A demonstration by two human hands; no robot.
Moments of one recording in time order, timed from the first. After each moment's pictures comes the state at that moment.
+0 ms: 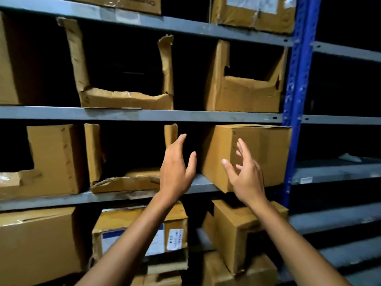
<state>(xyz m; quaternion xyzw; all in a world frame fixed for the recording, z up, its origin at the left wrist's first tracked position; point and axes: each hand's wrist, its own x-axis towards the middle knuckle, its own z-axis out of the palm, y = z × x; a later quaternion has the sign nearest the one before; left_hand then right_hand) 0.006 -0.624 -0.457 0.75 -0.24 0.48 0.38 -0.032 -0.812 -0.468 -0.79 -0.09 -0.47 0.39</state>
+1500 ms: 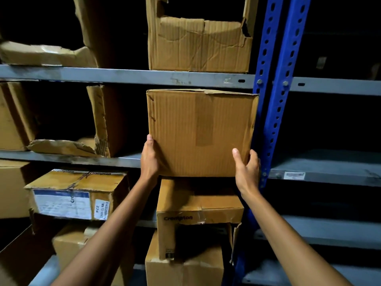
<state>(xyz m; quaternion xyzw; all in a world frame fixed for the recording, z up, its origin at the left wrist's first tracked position) 0.098 -0.858 -0.532 0.66 0.03 0.29 0.69 0.122 -1.102 -0.549 -0.74 0.03 -0.28 0.61</state>
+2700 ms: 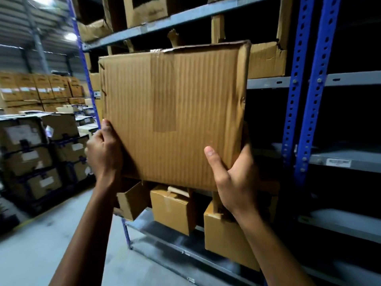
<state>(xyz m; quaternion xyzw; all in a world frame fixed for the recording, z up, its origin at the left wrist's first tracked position) -0.294 -0.827 -0.454 0.64 0.28 0.64 0.31 -0.233 -1.071 -0.493 -0.63 -0.30 -0.23 0.68</state>
